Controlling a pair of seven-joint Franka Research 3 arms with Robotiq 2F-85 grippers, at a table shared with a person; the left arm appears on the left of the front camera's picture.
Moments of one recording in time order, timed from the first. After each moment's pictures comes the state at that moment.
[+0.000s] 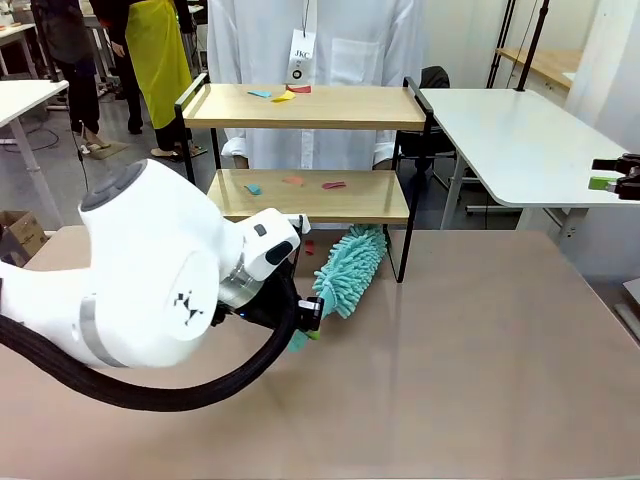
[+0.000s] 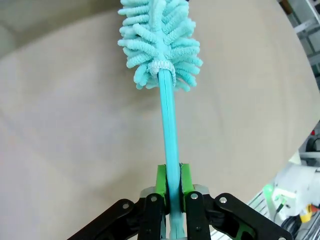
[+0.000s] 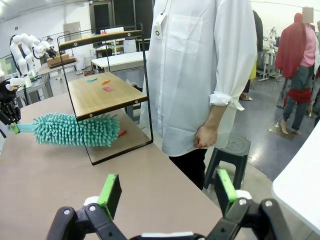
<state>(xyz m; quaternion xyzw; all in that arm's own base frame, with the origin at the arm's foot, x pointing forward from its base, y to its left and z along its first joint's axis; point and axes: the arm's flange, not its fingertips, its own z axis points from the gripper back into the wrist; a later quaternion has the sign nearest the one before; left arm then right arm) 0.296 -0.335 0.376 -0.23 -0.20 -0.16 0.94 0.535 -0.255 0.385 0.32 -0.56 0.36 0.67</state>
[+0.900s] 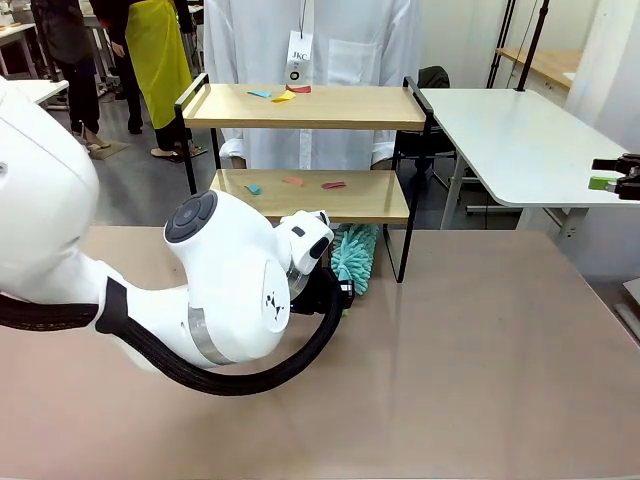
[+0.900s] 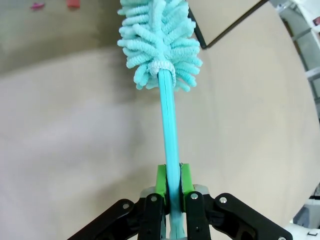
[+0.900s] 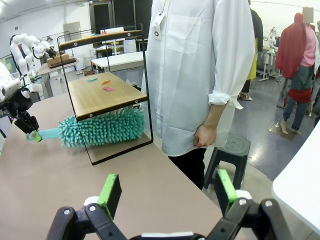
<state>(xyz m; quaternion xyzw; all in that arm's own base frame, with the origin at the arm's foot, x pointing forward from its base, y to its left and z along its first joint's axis) 0.356 -0.379 0.333 -0.24 -0.25 -0.08 0.94 0.535 -0.255 0.385 0.32 -0.56 0.36 0.67</state>
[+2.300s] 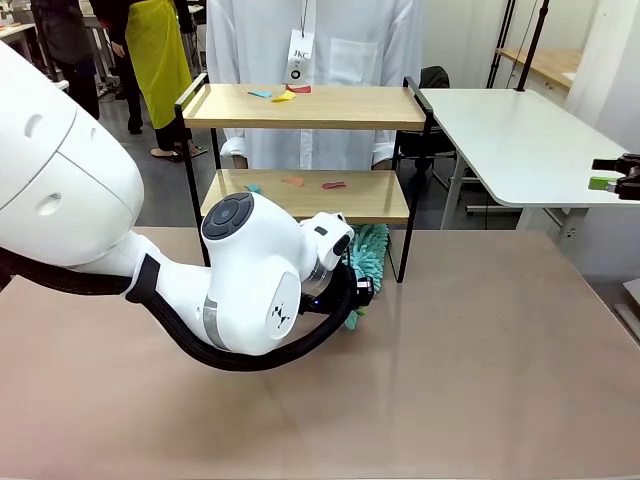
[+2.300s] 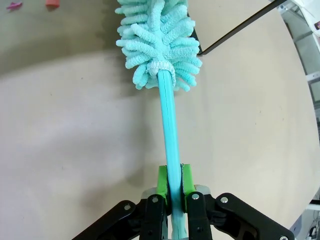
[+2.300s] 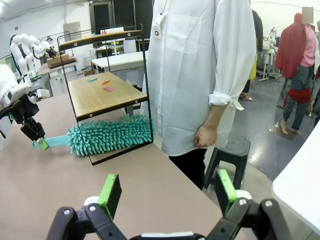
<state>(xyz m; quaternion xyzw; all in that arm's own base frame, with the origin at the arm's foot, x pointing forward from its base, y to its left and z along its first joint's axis) 0.379 -0.410 0.318 -0.25 -0.22 -0.06 0.94 0.535 -0.255 0.385 0.32 -0.56 0.36 0.67</state>
